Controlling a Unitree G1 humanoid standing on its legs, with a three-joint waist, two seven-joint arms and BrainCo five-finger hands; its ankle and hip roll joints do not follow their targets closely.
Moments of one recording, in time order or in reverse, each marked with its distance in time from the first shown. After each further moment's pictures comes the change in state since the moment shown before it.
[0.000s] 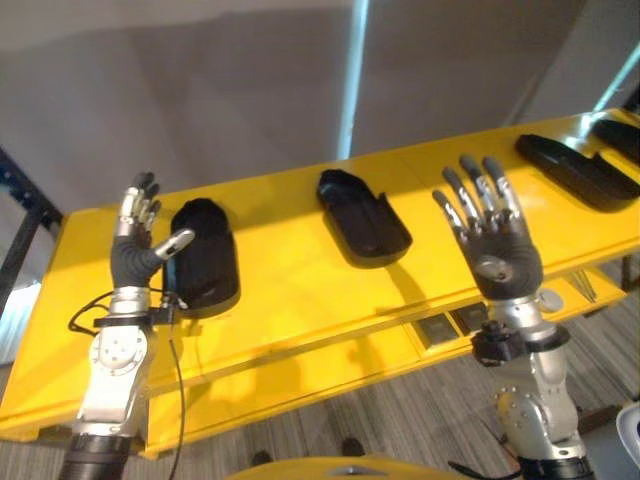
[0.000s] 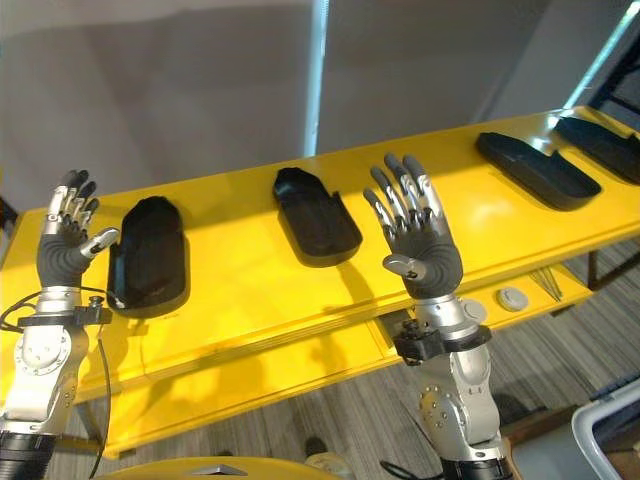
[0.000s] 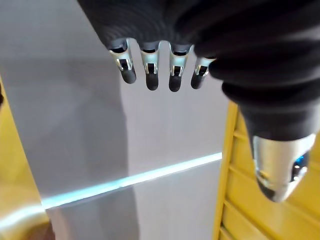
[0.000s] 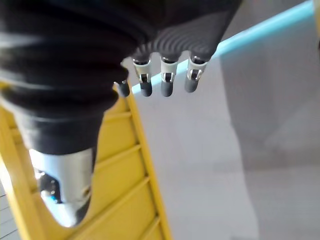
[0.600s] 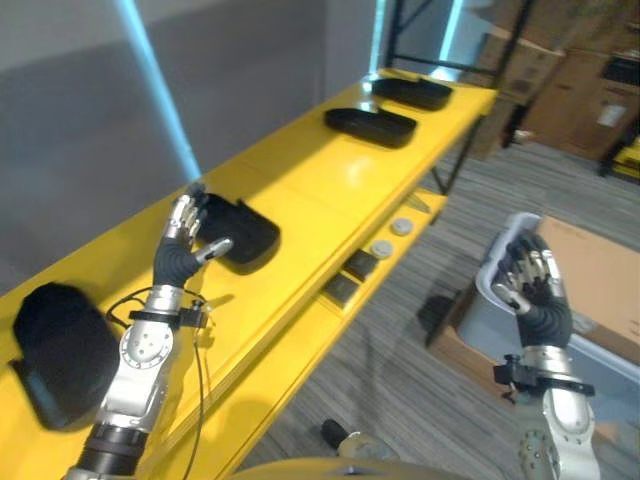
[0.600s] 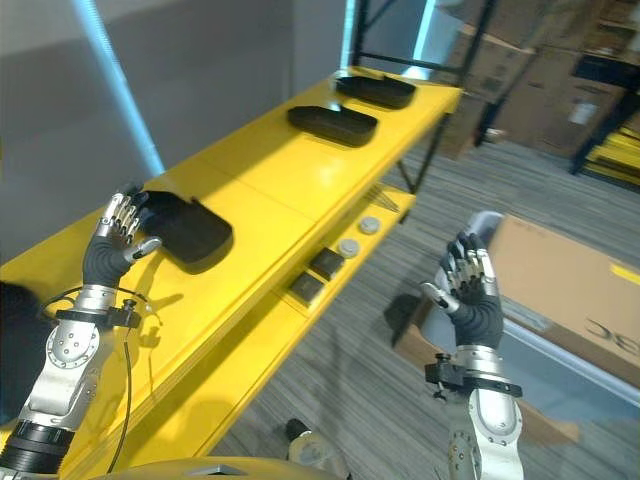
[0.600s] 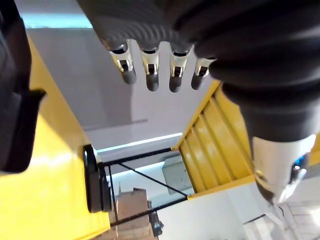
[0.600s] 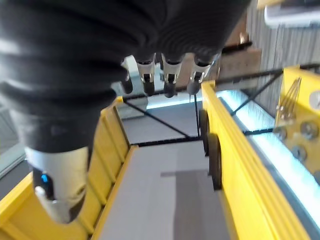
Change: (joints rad) left arm -0.042 -0.010 -0.111 0.061 0.000 0.034 -0.057; right arm 0.178 0.075 -0.203 0.196 -0.202 -0.018 -0.183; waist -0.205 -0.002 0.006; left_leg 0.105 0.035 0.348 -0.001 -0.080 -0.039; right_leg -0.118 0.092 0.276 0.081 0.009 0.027
